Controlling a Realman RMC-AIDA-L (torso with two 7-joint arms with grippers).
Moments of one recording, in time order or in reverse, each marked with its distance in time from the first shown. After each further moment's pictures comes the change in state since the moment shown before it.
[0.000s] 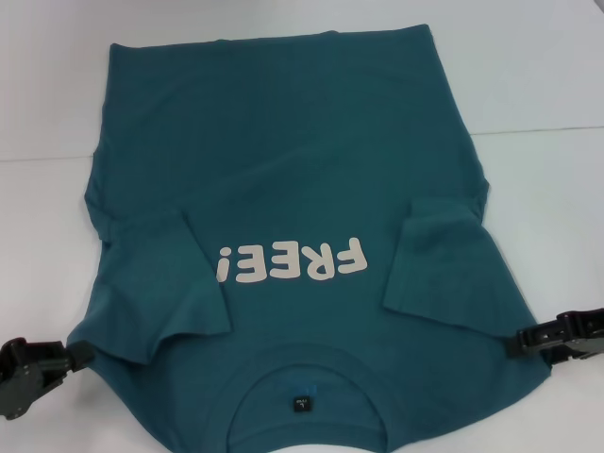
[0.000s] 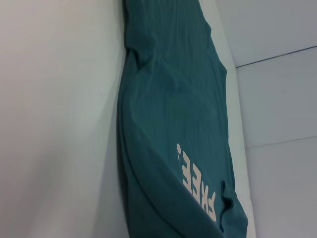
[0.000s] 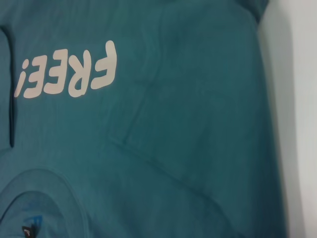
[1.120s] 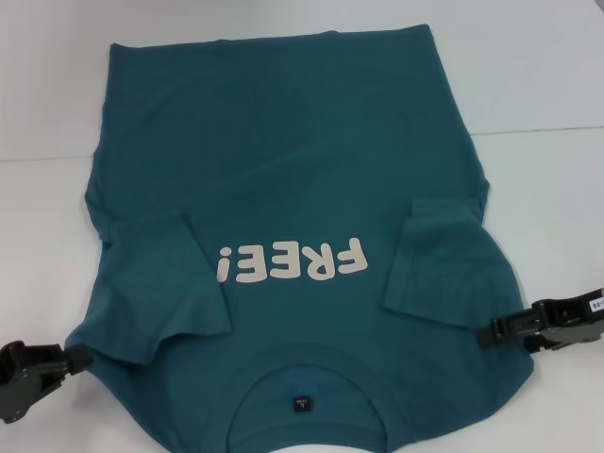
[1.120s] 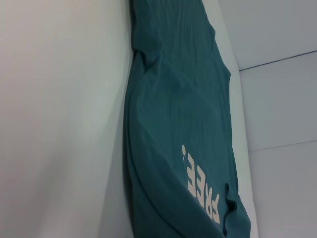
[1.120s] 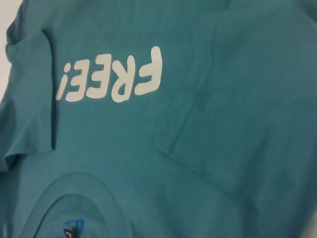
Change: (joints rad) left arm 0.007 -0.002 -0.002 -0.001 -0.001 -0.007 0.000; right arm 0.034 0.011 -0.003 0.011 0.041 -0.029 0.010
